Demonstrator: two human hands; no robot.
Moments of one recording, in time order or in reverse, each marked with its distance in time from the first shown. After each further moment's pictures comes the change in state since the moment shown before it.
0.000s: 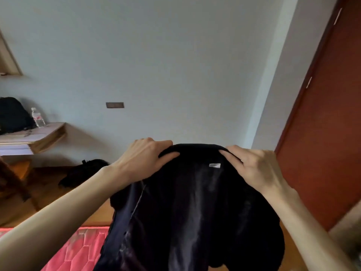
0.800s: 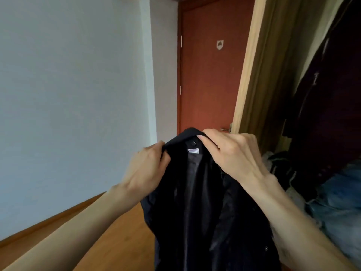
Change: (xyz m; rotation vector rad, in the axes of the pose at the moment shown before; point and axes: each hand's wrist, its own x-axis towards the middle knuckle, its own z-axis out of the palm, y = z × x) left_hand 0.157 0.236 0.096 -0.574 -0.010 0.168; right_hand -0.037 0.095 -0.194 -0.635 0.119 0.135
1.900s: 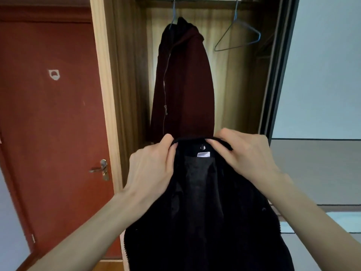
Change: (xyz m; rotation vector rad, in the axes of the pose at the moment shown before) left_hand 0.148 0.186 0.102 -0.516 0.112 0.766; right_hand -0.005 0.118 -0.166 -0.894 -0.131 0.141
